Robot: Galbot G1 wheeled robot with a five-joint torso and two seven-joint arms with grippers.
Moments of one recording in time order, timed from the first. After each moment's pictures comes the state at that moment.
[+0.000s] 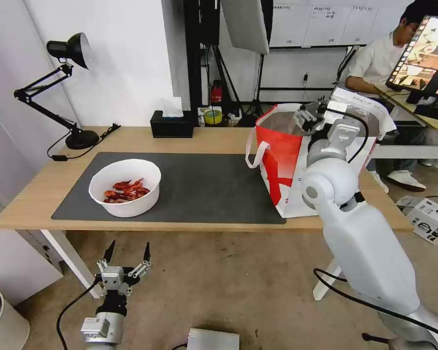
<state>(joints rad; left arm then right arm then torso) 1.66 -1.51 -0.68 -1.91 -0.08 -0.35 0.11 -0.56 1.14 0.15 1.95 0.74 -0.30 0.67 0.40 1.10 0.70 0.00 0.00</state>
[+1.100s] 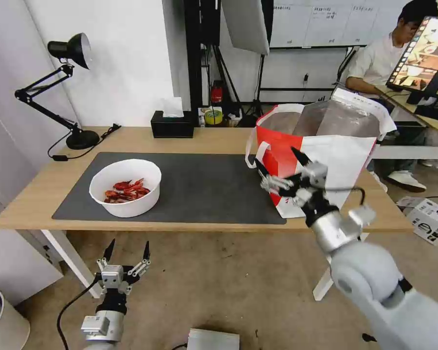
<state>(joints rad) 1.65 -1.50 -0.68 -1.90 -0.08 -0.36 0.12 -1.33 0.96 0.34 2.24 0.41 0.00 0.17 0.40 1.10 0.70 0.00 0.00</state>
